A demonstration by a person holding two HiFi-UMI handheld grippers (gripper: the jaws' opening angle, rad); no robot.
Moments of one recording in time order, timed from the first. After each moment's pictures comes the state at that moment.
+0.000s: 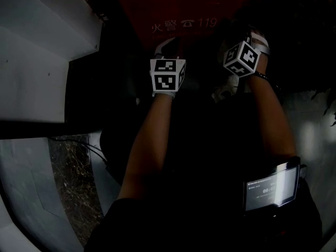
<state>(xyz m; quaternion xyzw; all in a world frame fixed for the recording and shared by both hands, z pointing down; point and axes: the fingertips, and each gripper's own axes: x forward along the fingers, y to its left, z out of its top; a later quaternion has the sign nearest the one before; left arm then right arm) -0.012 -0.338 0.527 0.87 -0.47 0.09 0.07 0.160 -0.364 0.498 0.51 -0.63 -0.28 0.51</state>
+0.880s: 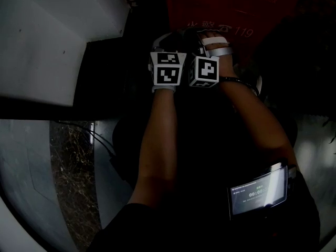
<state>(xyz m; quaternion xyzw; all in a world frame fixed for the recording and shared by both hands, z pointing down) -0.140 -0.374 0.538 0.81 -0.57 0.15 0.04 -0.121 -0.367 0.544 0.31 -0.71 -0.45 0.45</state>
